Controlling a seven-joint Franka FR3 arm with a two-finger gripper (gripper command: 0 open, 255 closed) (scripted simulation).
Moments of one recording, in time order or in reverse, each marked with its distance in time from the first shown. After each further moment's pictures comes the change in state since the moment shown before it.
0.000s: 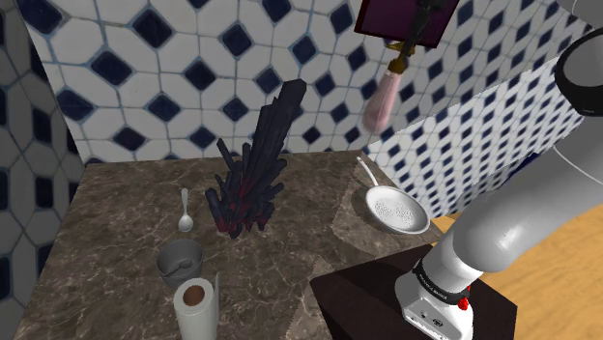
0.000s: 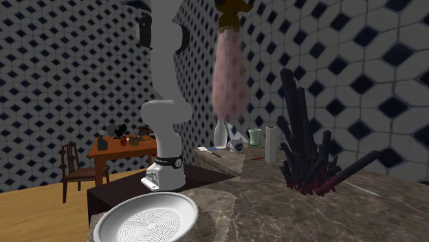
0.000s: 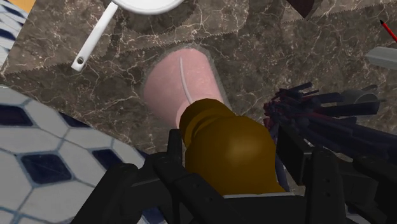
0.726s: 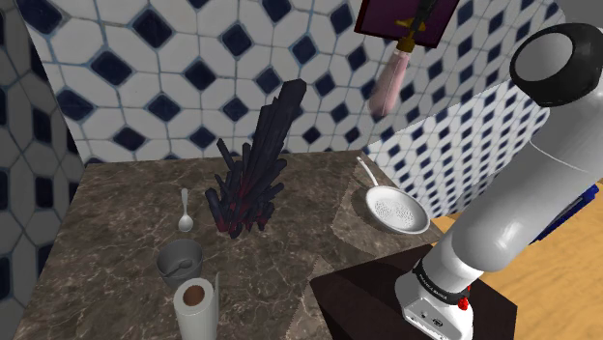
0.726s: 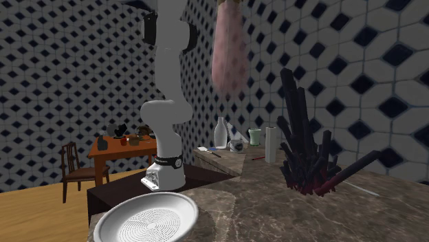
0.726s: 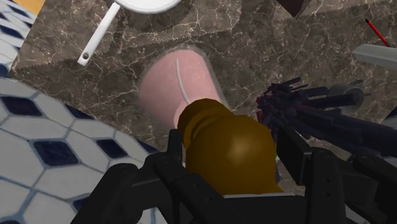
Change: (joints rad) arm -0.025 0.166 -0.051 0.358 0.079 -0.212 -0.025
